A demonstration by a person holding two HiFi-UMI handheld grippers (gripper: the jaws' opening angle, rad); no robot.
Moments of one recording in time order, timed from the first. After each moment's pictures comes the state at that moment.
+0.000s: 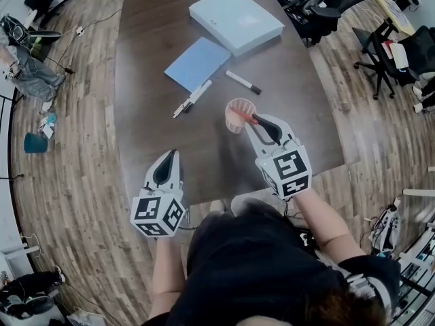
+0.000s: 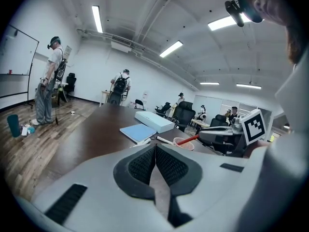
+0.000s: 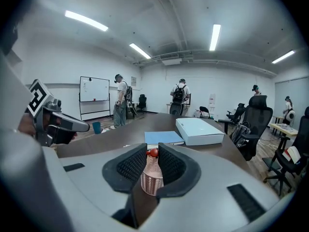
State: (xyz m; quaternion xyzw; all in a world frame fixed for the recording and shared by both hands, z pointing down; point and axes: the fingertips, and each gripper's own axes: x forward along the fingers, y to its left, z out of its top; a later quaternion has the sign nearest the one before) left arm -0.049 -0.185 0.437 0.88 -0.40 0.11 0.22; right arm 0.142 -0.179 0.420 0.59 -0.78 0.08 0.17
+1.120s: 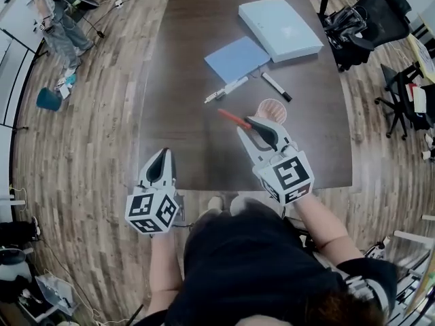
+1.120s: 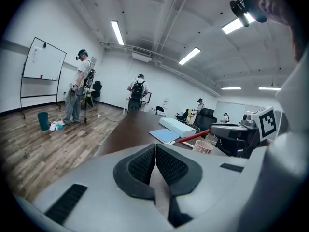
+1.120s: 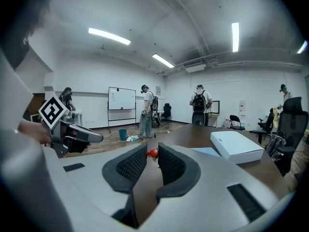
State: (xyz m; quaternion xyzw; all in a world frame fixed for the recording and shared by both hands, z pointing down) left arm -0.155 -0.154 0.434 0.82 -0.53 0.07 0.22; right arm 0.028 -0.172 0.383 0.46 -0.88 0.04 0.12
